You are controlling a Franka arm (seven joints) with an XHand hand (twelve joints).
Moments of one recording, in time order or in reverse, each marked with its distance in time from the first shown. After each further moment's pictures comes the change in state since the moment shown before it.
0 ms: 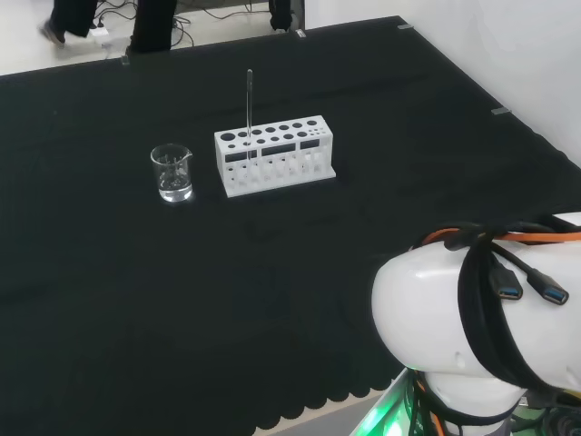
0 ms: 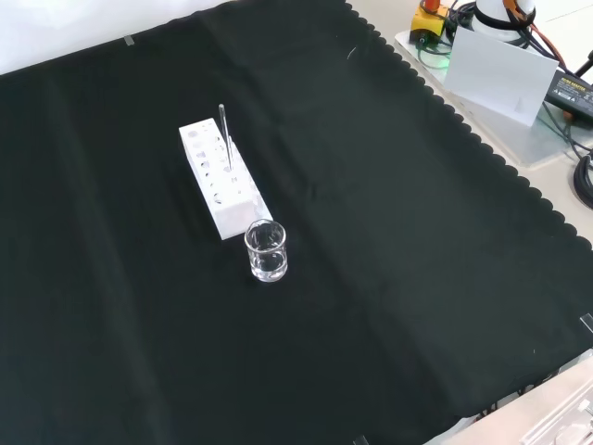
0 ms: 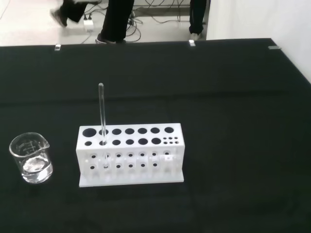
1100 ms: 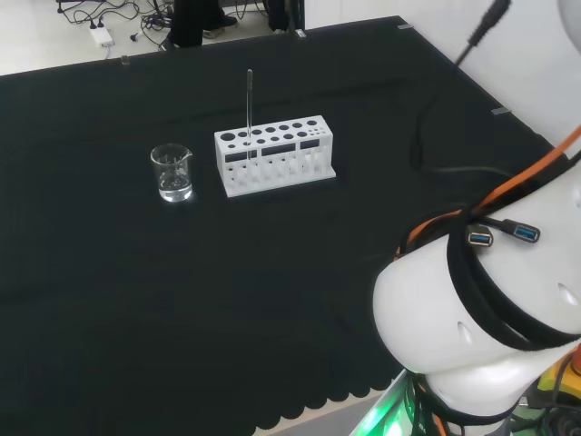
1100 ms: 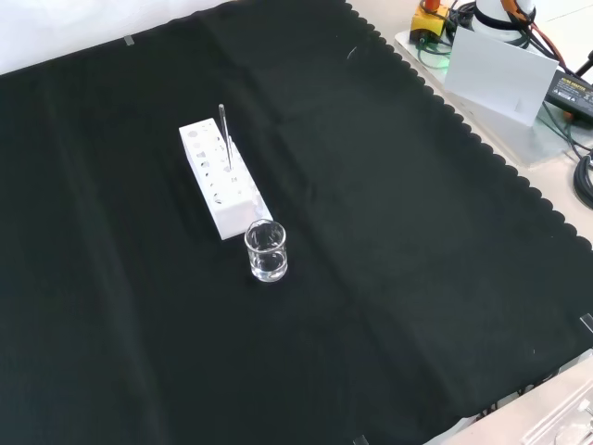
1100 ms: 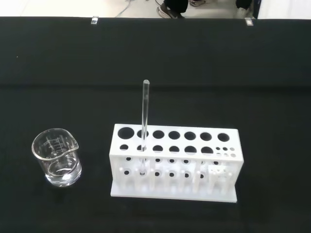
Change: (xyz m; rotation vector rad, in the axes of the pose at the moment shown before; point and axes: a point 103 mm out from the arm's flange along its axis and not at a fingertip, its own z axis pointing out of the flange) arm 0.057 0.130 0.056 0.087 0.009 -0.127
